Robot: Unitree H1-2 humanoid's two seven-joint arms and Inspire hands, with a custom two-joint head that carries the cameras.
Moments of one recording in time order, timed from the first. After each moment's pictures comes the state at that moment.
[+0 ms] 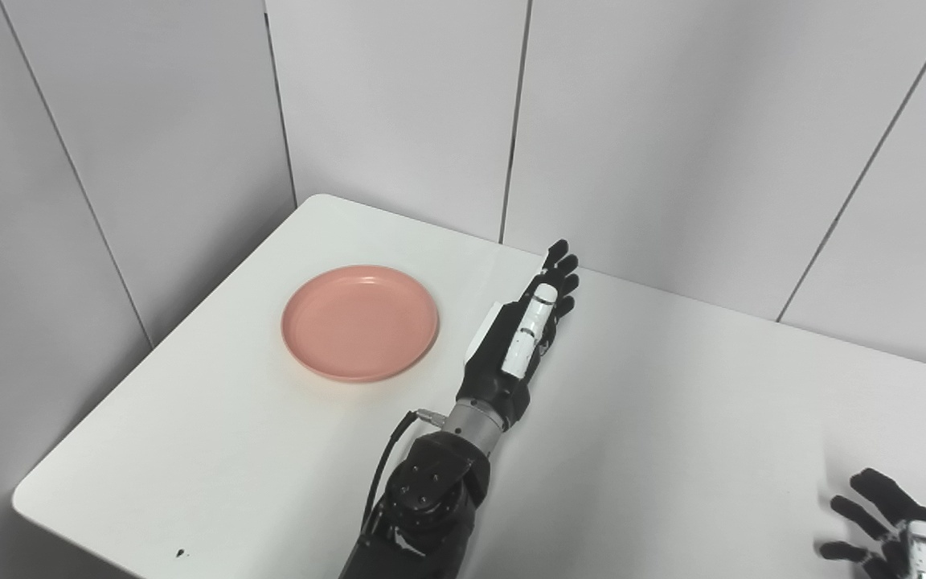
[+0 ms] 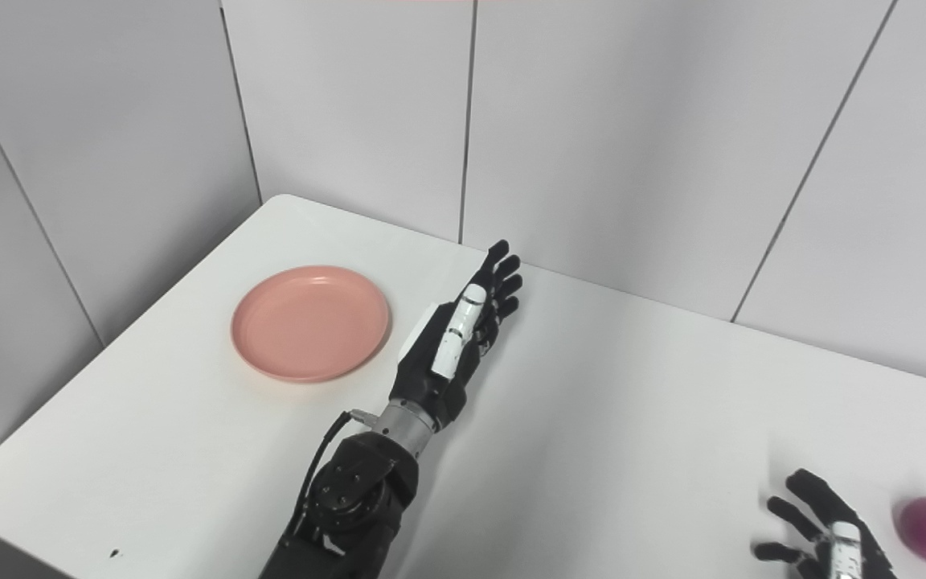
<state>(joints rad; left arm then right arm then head) -0.28 -0.10 -0.02 -0.10 -0.10 0.10 -0.02 -0.03 -0.04 -0.11 -0.19 0.07 0.16 -0.03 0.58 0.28</state>
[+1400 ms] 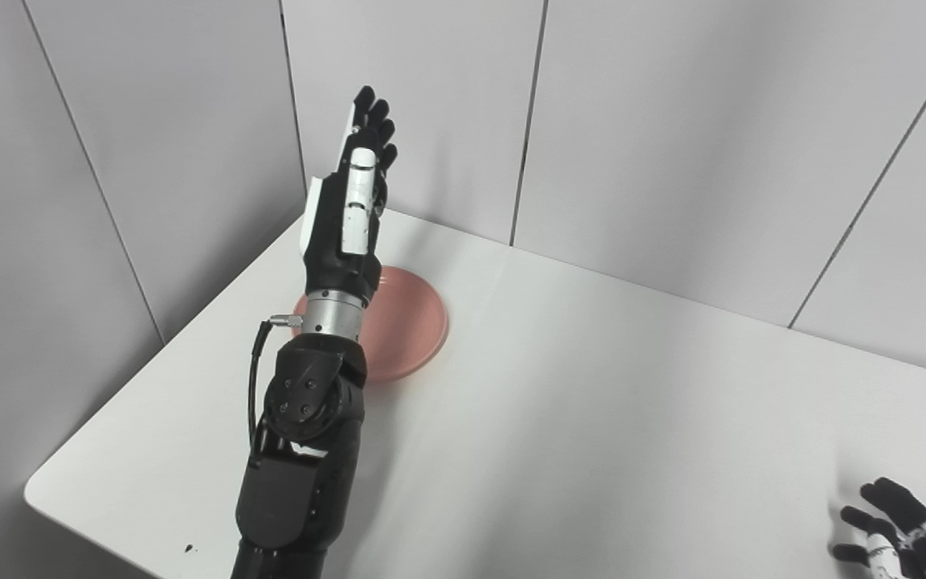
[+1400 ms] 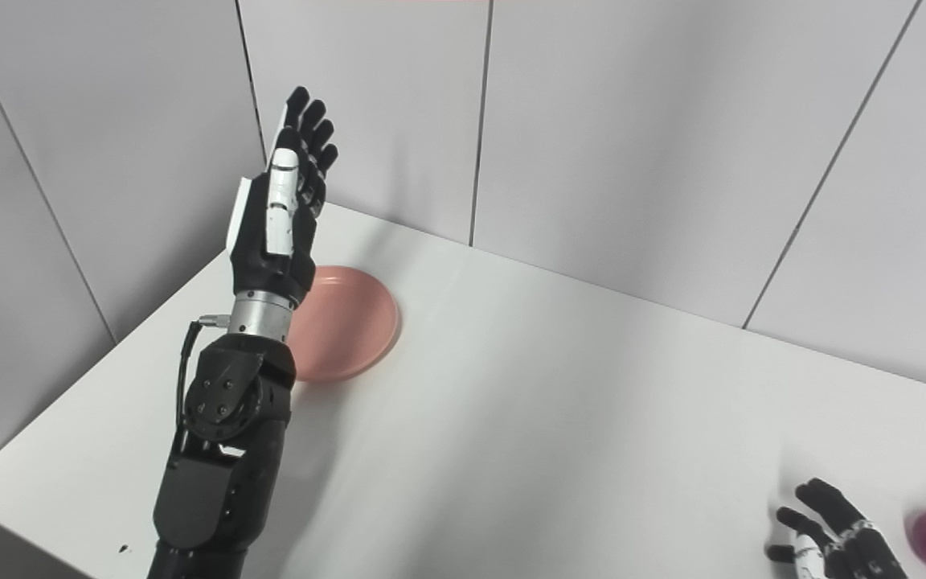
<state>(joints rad) -0.39 0.08 0.29 -0.28 -0.13 0.09 0.12 -0.05 -0.04 -0.12 -0.15 0.10 0.12 -0.03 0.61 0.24</state>
